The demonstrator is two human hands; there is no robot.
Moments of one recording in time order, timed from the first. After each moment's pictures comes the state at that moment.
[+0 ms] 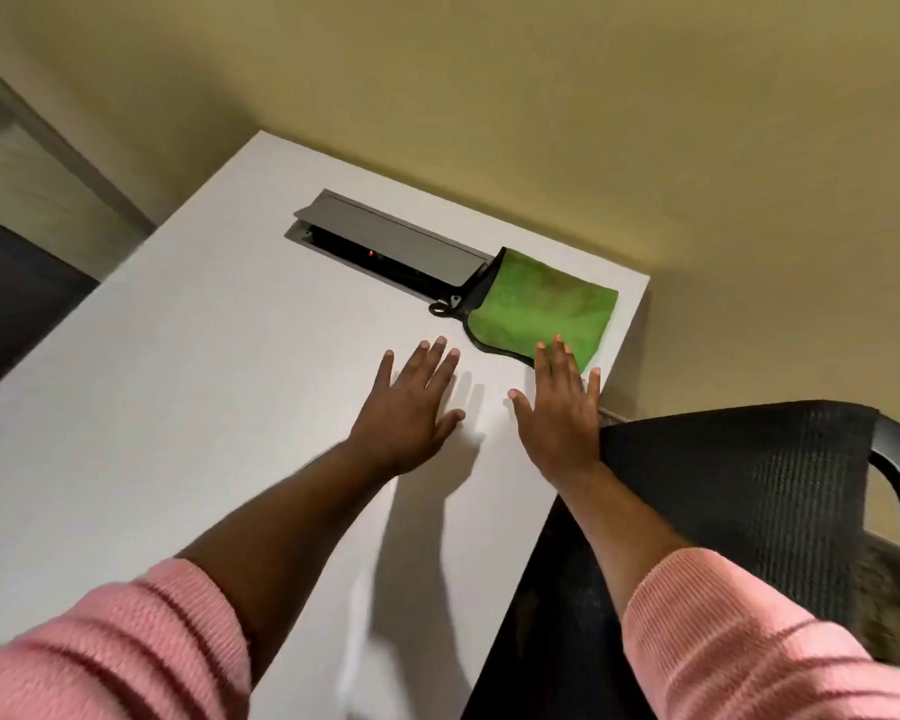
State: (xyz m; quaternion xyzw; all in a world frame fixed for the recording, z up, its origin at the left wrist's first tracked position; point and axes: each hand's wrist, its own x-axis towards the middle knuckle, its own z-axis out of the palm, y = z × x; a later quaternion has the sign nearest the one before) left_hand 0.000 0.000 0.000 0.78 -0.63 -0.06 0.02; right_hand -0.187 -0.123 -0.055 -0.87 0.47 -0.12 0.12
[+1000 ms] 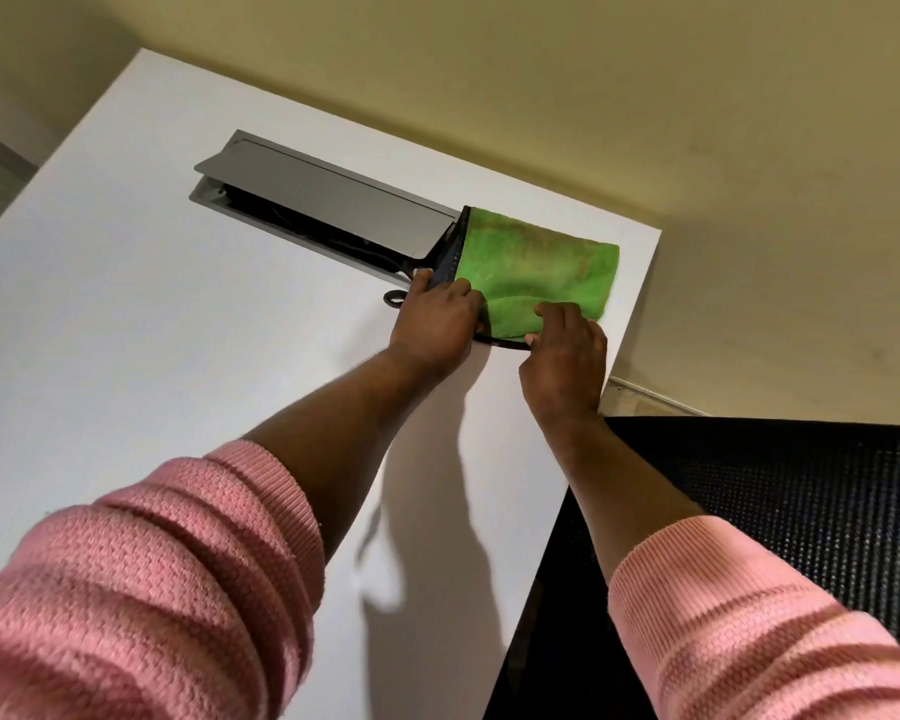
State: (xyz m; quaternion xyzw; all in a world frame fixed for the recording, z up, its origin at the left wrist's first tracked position) left_hand 0.022 -0.168 -0.065 0.75 -0.66 -0.06 0.00; right_hand -0.150 -0.203 -0.103 -0.81 0.55 -0.19 0.13
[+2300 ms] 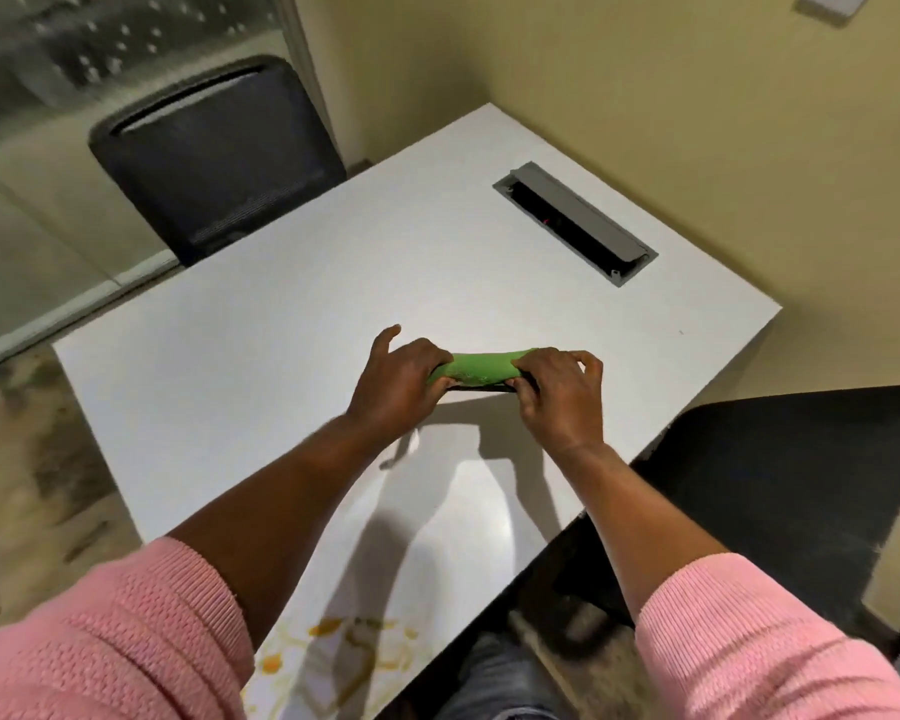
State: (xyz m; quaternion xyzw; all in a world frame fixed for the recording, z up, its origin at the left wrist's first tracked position) left_hand 0.004 0.312 0.119 0.85 -0.46 -0.03 0.24; right_hand -0.146 0.126 0.084 -0.93 0.19 -0.25 0.18
